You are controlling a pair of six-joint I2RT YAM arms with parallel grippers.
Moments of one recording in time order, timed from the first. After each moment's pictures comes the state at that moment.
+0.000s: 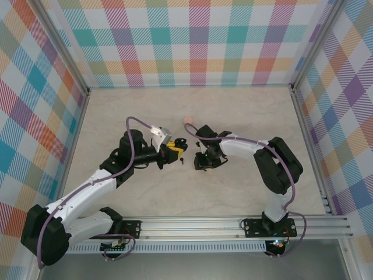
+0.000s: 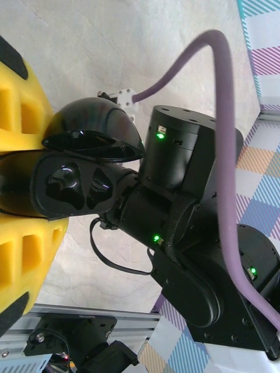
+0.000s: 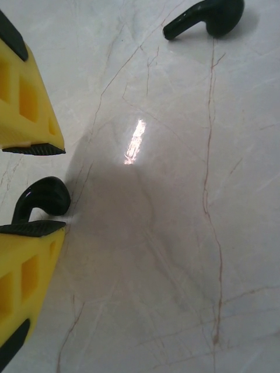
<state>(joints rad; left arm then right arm) -0.56 1.04 0.67 0.02 0.58 -0.09 0.71 1.84 1.14 -0.65 -0.21 0.45</state>
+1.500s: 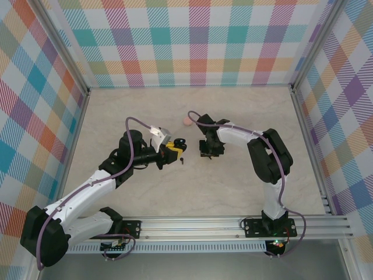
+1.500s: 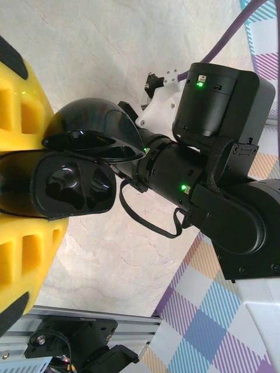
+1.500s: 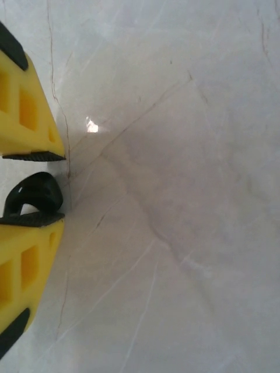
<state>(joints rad) -0.56 1.03 0.67 -0.01 0.56 -0.09 0.62 1.98 1.35 -0.77 -0.04 0.55</state>
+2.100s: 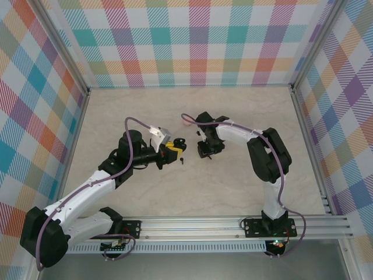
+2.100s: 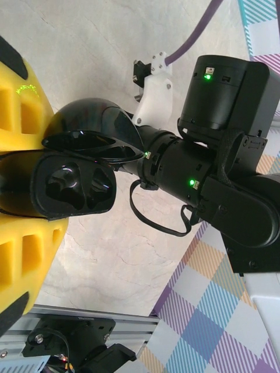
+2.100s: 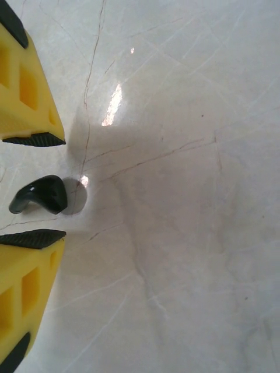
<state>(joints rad) -0.56 1.03 0.67 -0.01 0.56 -0.10 0.61 2.00 1.42 -0.84 -0.05 0.19</state>
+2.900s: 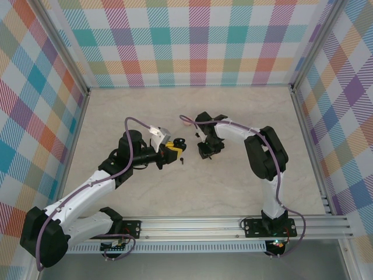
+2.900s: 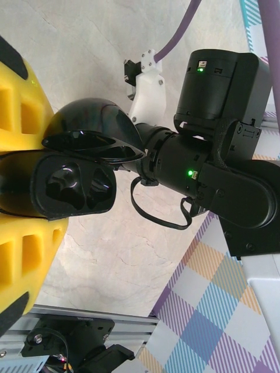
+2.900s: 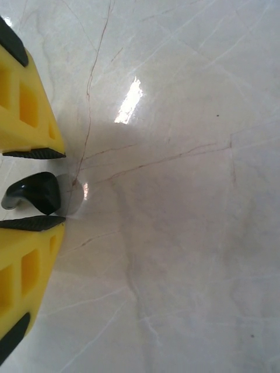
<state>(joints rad) -0.56 1.03 0.67 -0.01 0.56 -0.10 0.60 2.05 1.46 -0.90 -0.07 0.12</state>
